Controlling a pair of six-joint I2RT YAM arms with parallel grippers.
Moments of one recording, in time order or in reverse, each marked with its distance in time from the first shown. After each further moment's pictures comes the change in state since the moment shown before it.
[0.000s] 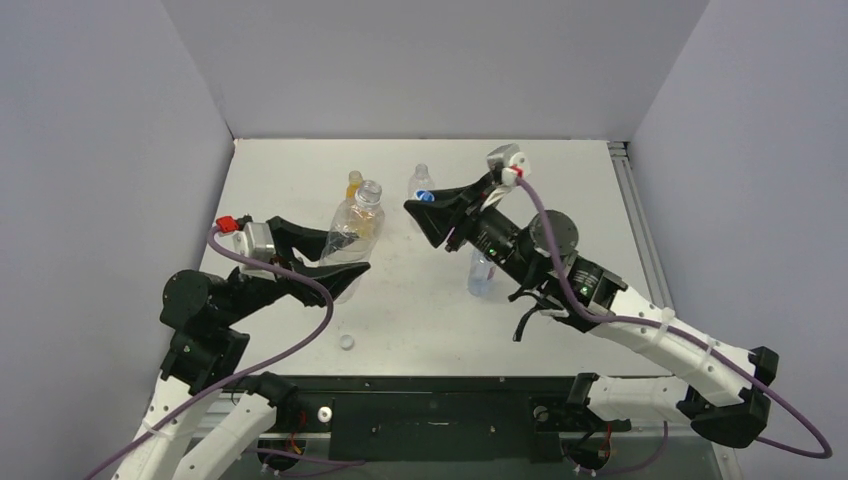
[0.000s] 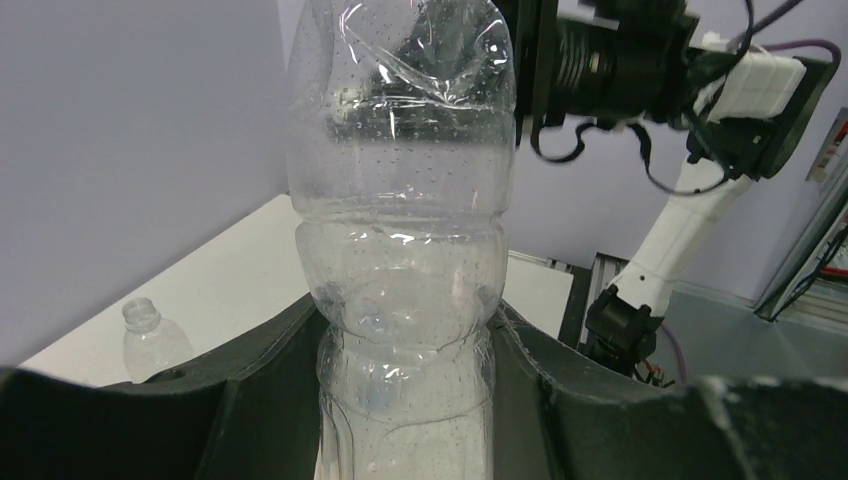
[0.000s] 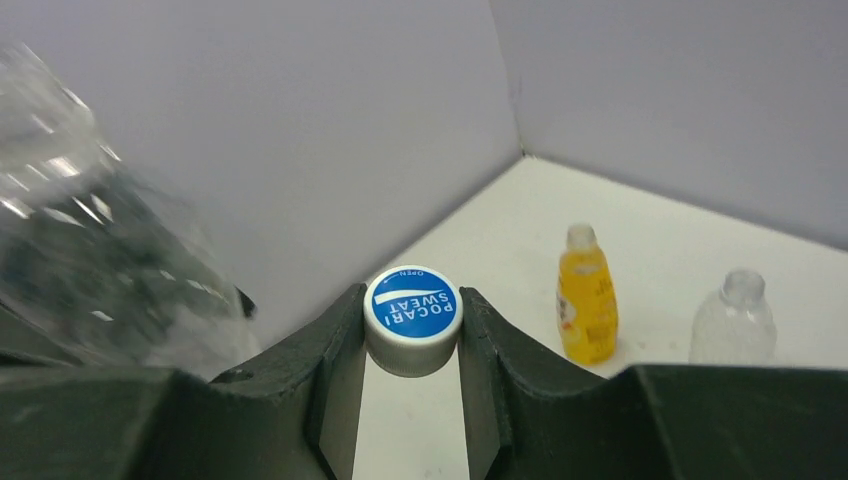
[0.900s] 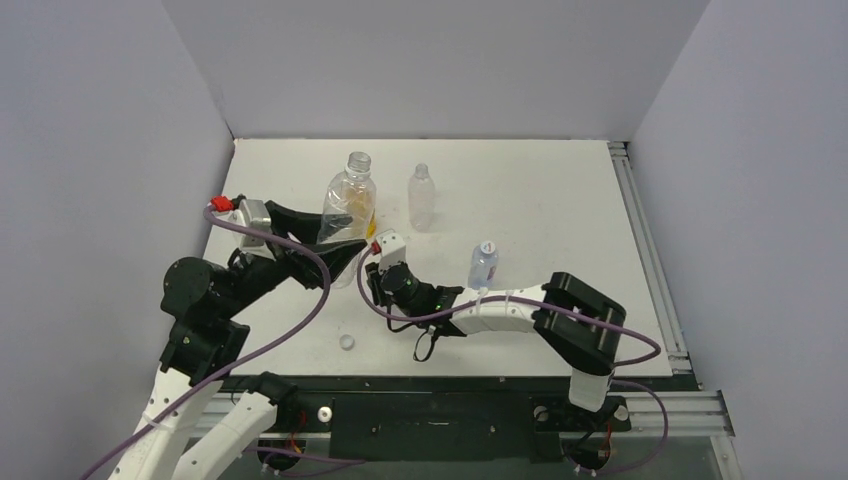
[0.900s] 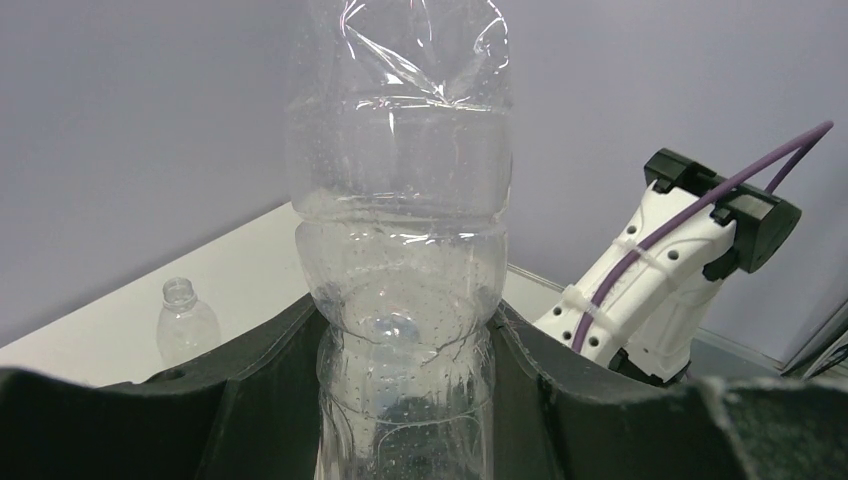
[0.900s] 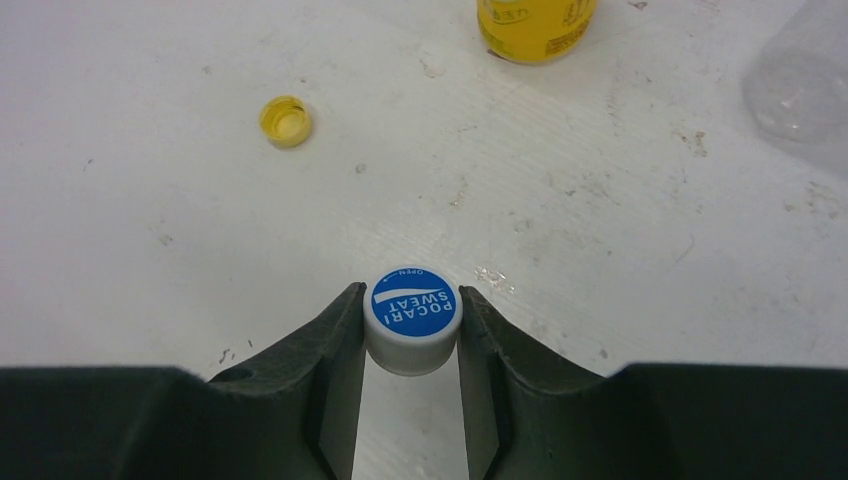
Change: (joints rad) left arm 0.020 0.061 0.061 -0.027 -0.117 -0.043; right arm 0.096 0.669 -0.259 0.233 0.270 0.039
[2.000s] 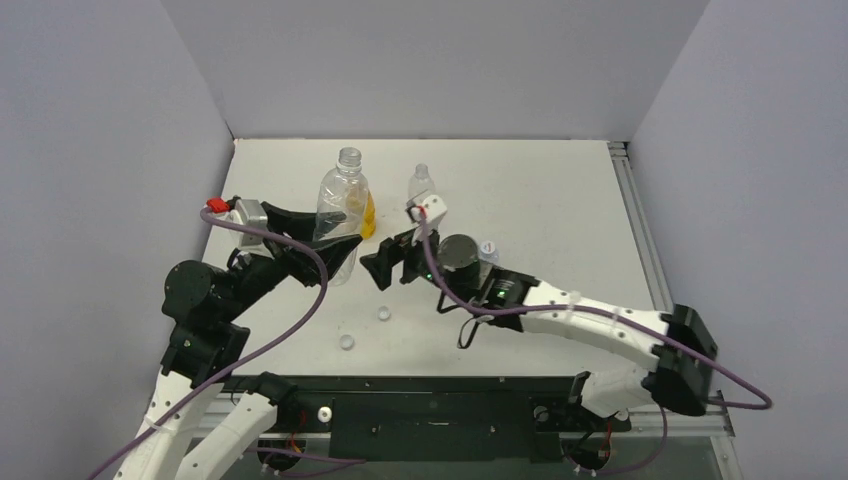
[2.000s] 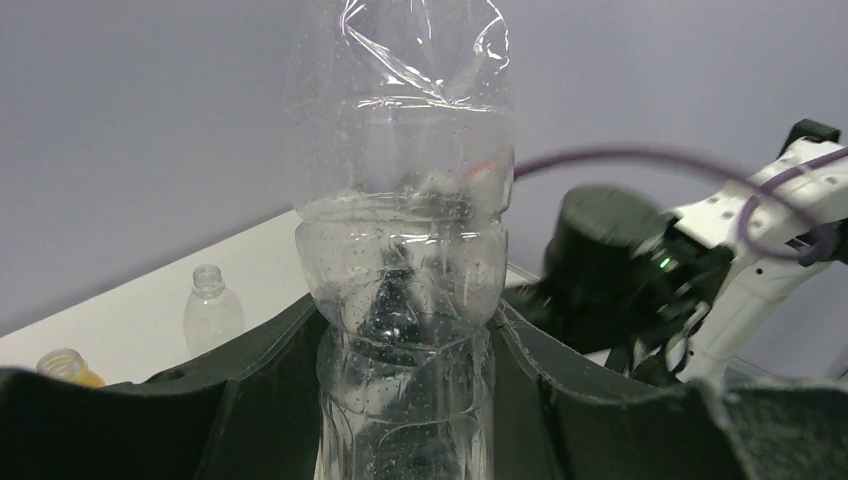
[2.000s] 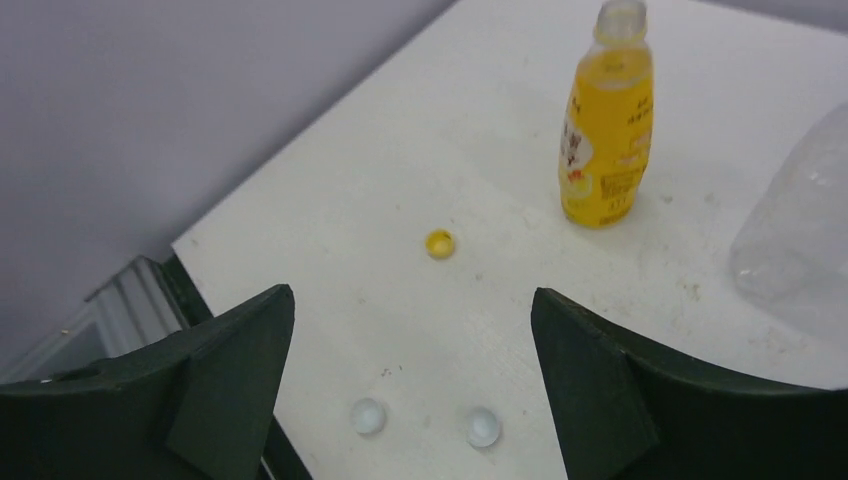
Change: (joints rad) left arm 0.018 -0.019 -0.003 -0.009 -0.065 -0.013; right arm -0.026 -0.301 0.016 -0.073 -0.188 -0.005
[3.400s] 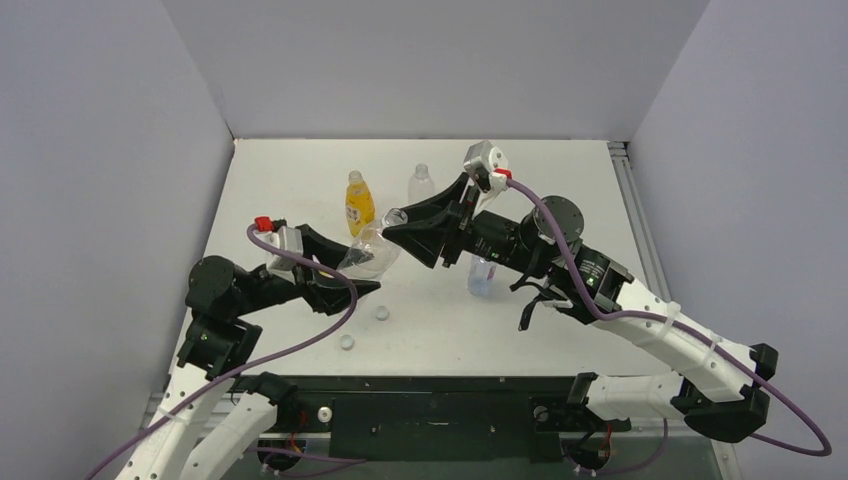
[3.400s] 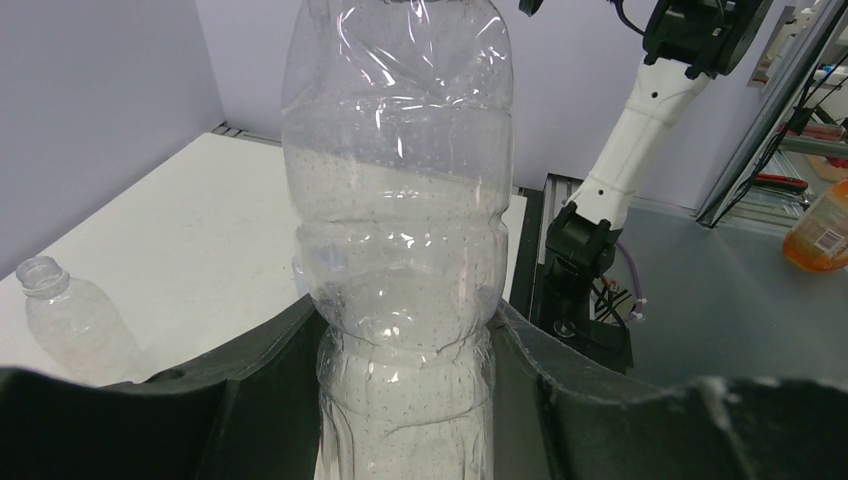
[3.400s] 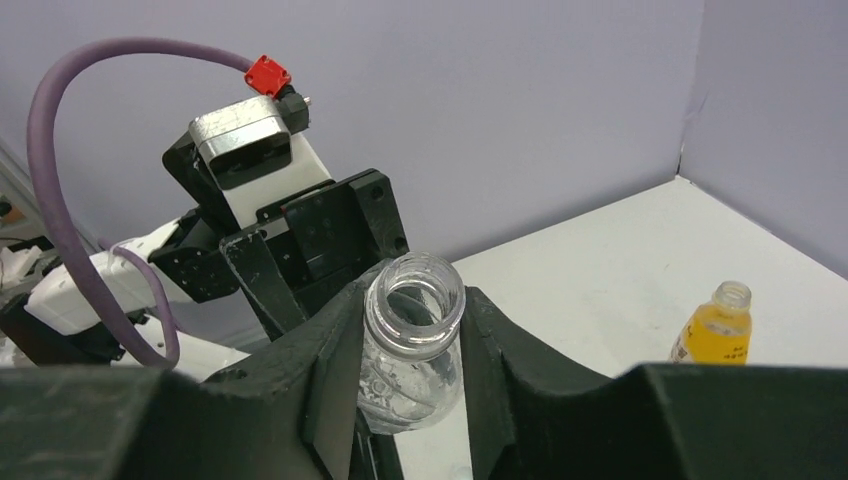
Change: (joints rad) left arm 0.008 0.008 -0.124 0.031 0.381 0.086; right arm -0.058 -0.317 0.346 -0.269 -0.444 -0.085
